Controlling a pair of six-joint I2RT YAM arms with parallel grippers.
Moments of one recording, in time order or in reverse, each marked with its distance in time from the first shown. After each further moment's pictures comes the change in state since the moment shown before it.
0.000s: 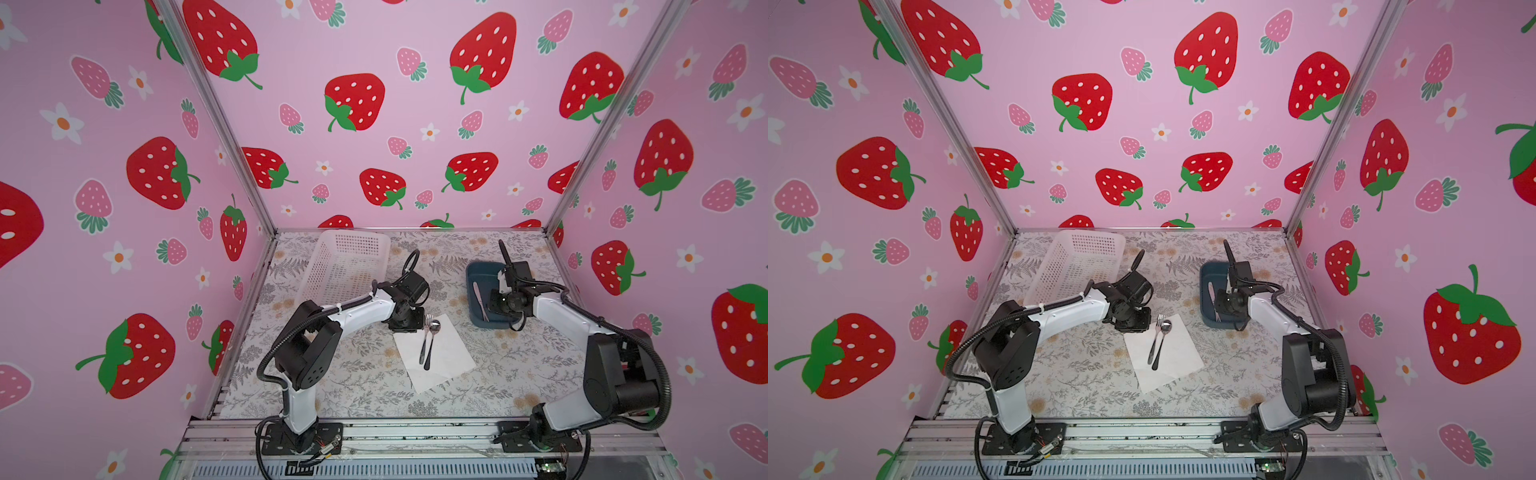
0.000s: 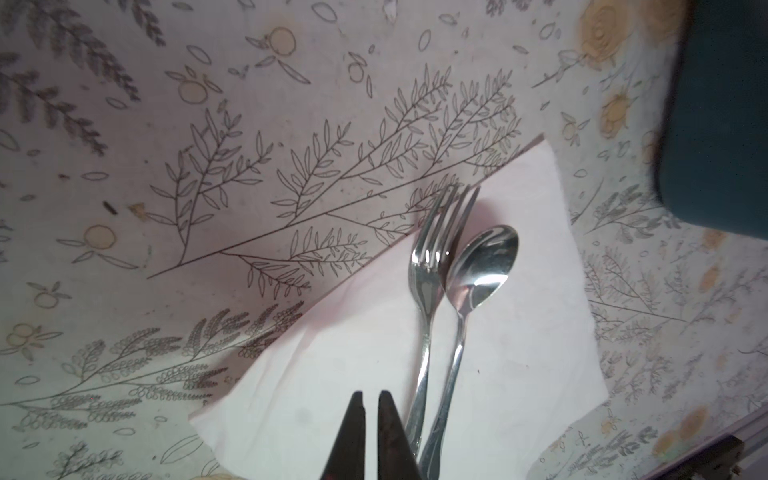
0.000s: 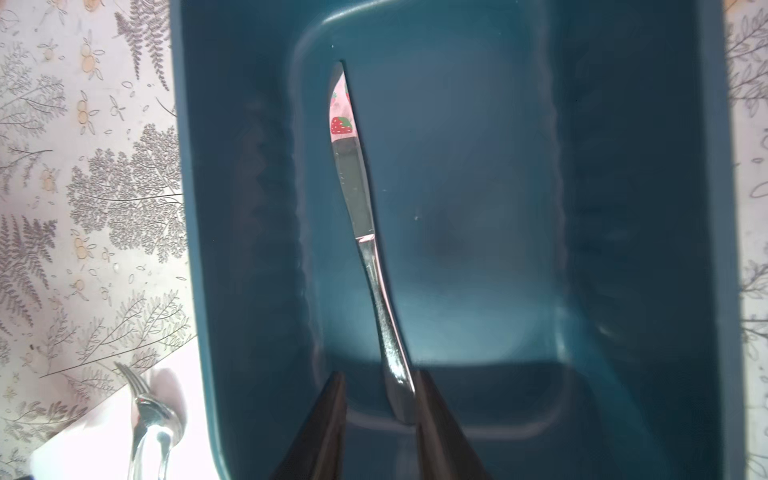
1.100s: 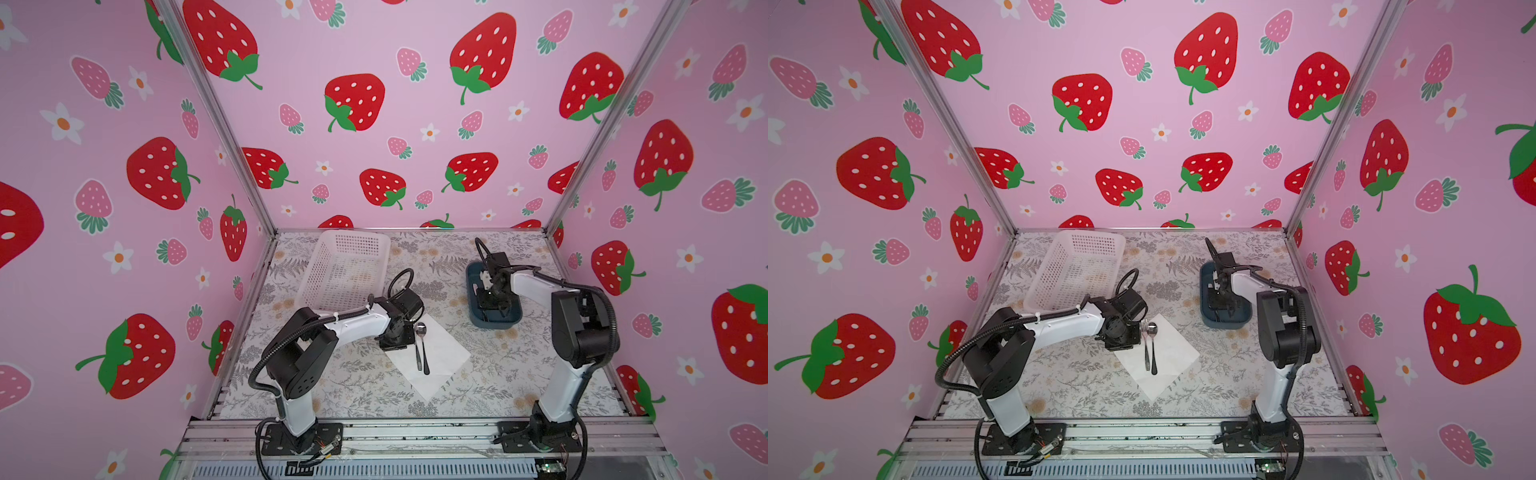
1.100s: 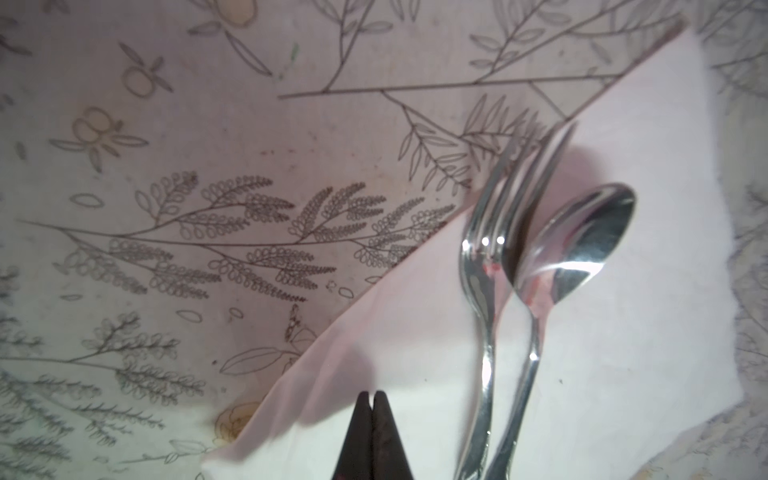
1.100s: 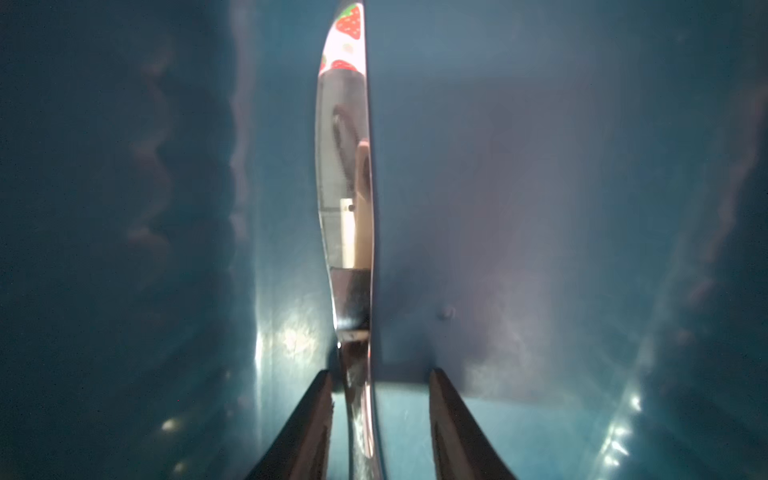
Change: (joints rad) left arm -0.043 -0.127 -0.210 0.016 -0.093 -0.220; right arm 0.046 0.367 0.291 -0.157 0.069 -0.228
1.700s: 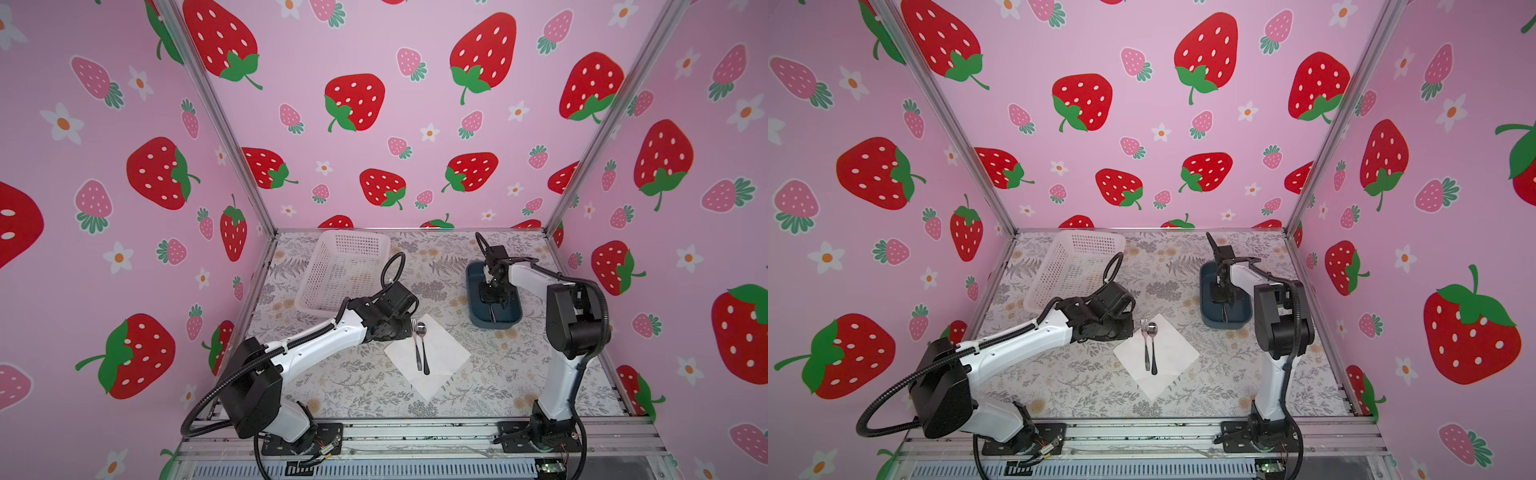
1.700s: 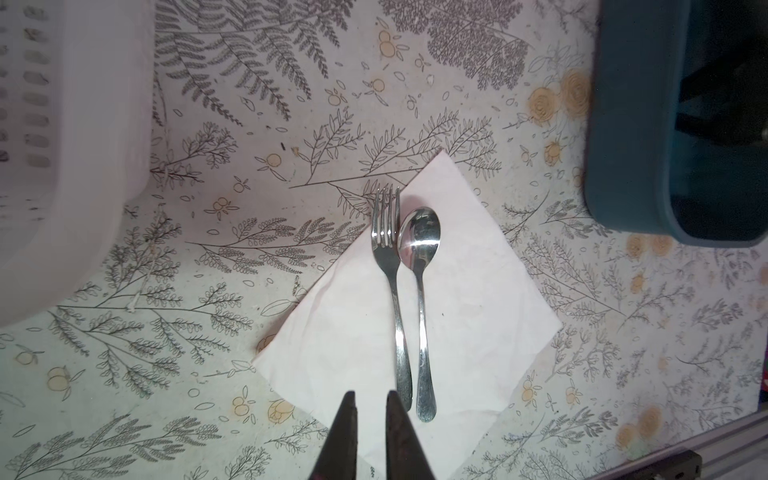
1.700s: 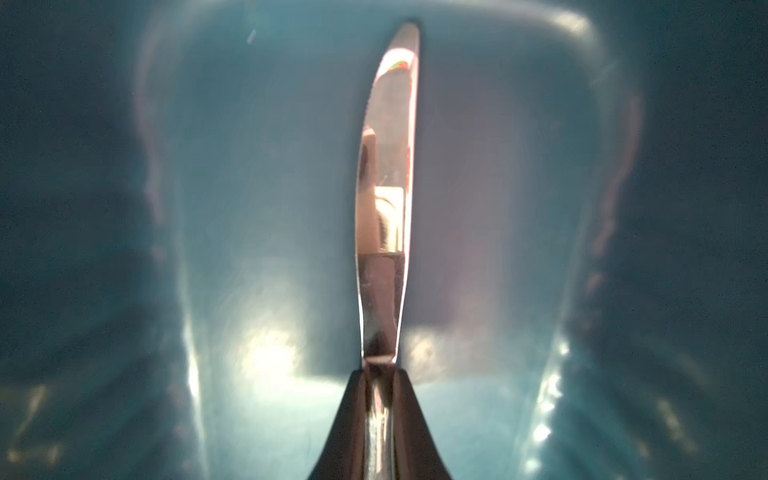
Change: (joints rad) left arm -0.029 -0.318 -0.041 -0.033 -0.117 0.037; right arm -0.036 0.087 0.137 -0.076 0.101 0.006
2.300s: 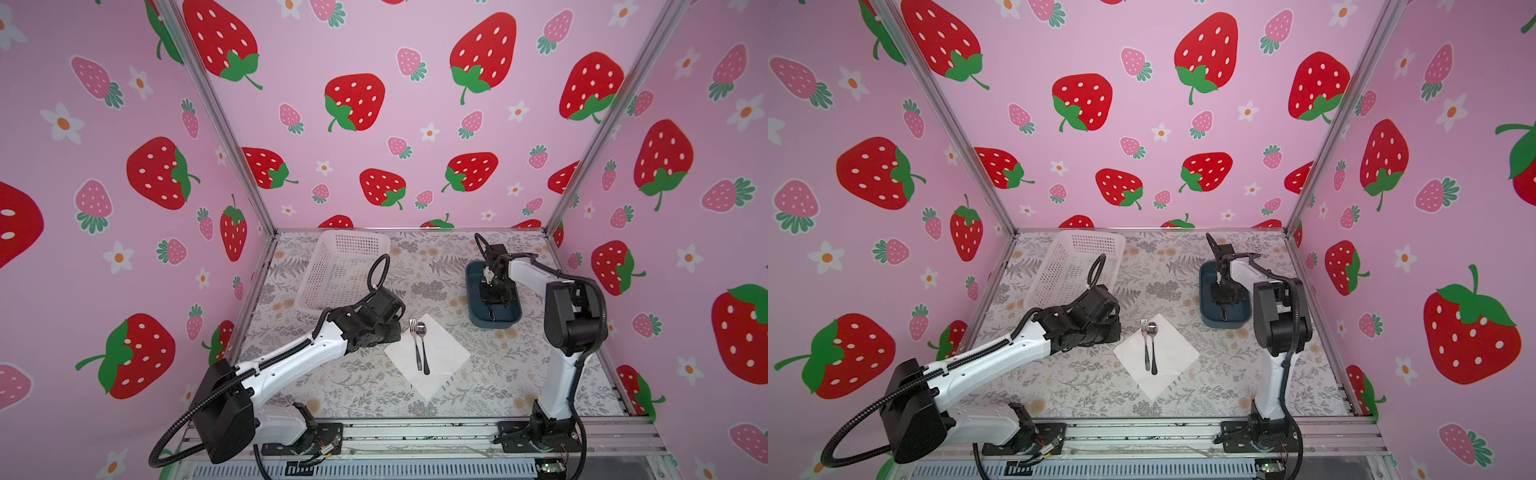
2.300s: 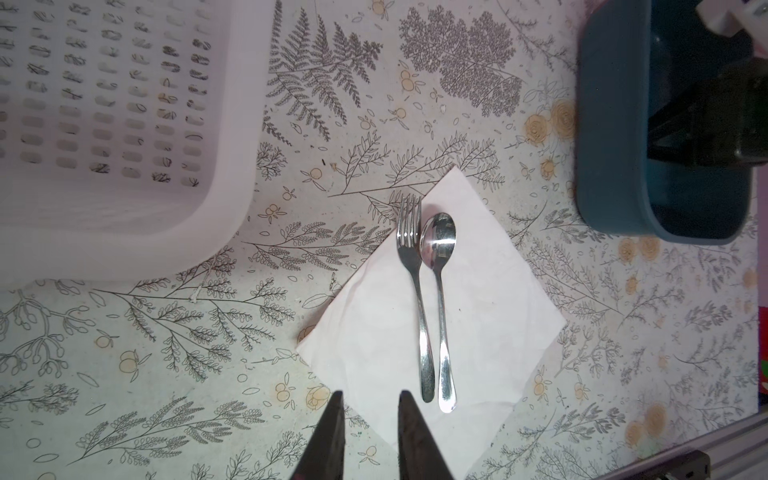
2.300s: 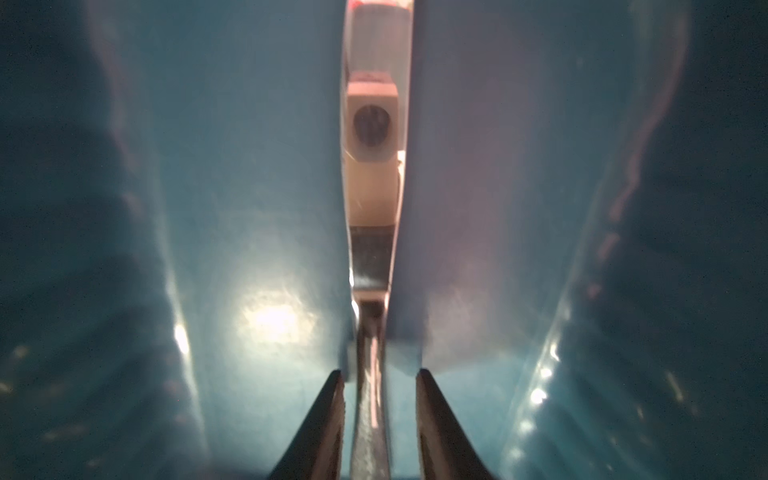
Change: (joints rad) left arm 0.022 -0.135 -0.093 0.021 -0.037 0.037; right arm -0.002 0.022 0.055 -0.153 -0.017 -0.030
